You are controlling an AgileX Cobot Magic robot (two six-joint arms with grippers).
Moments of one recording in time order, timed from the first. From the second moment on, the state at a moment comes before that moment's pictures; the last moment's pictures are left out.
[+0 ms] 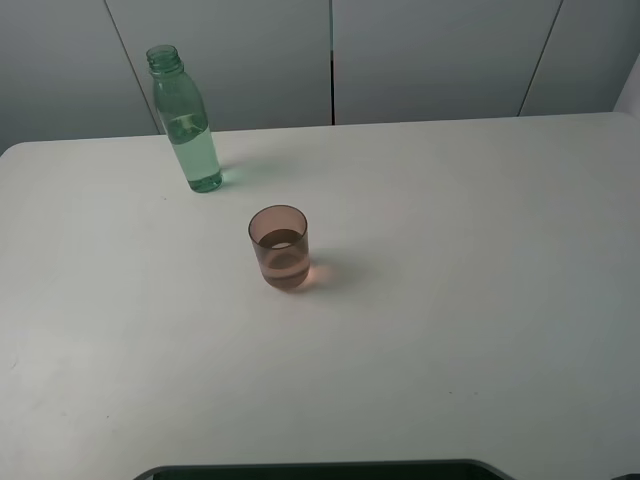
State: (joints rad) left arm 0.00 0.73 -0.81 -0.06 1.22 0.09; right arm -0.03 0.00 -0.51 -0.01 1.11 0.12
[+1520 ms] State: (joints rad) left arm -0.05 0.00 -0.52 -0.04 1.09 0.04; right arm -0.03 0.00 -0.51 -0.01 1.11 0.12
